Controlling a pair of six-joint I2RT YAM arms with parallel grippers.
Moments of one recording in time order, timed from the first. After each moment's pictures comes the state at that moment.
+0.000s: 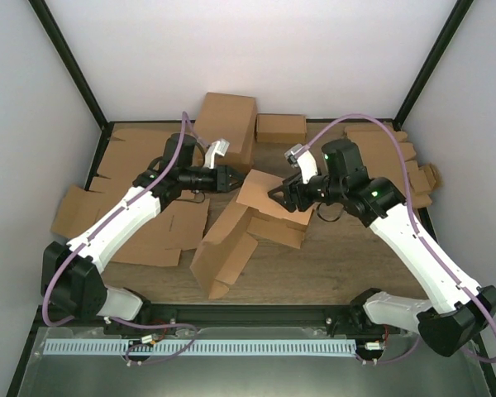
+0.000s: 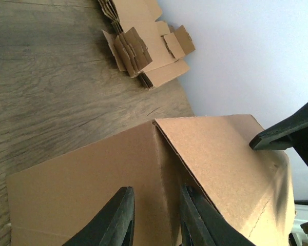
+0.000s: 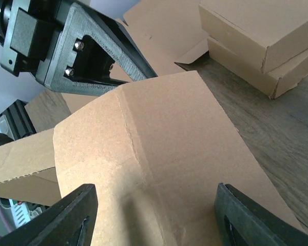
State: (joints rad) left arm -0.49 1.41 1.18 -0.35 0.73 -0.56; right arm 0.53 1.16 1.27 -0.76 -0.47 0.04
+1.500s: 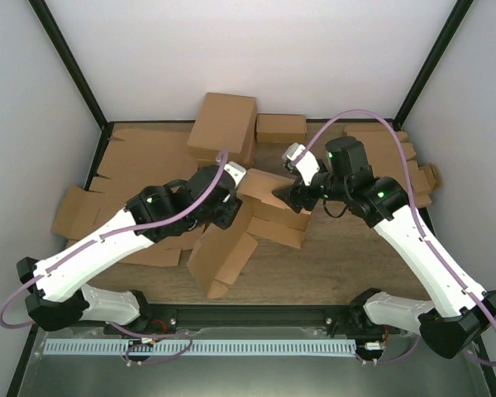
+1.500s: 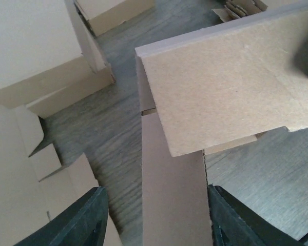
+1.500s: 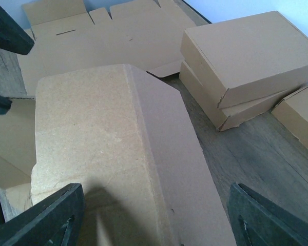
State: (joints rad) left arm -1.03 1.31 1.52 -1.04 -0.35 -0.26; right arm 0.55 1.14 1.31 -0.78 -0.34 -0.31
